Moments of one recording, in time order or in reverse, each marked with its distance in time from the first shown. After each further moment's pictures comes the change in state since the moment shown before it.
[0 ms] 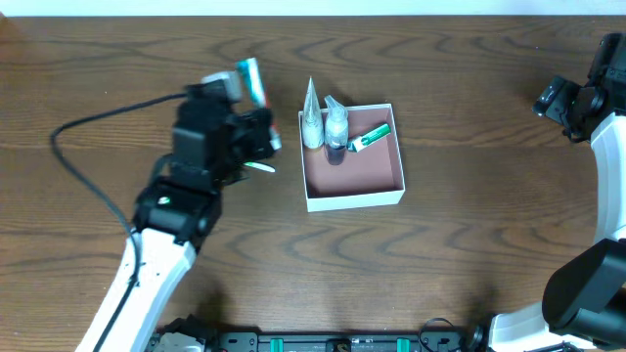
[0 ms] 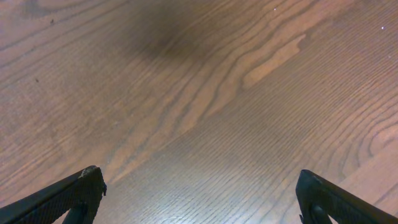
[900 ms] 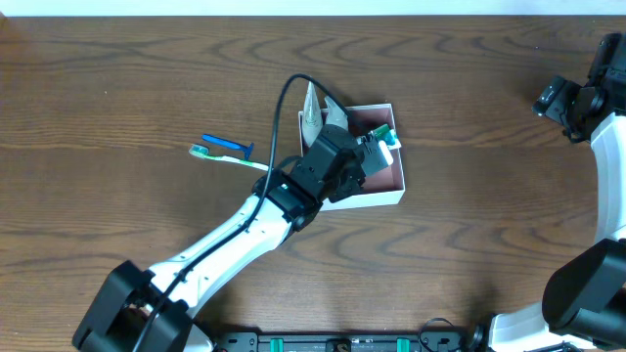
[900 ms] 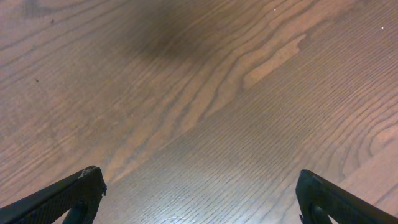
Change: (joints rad) left arm -0.372 0.368 0.000 0.120 -0.172 1.067; right arm 0.000 0.000 0.000 0.000 0.000 0.000
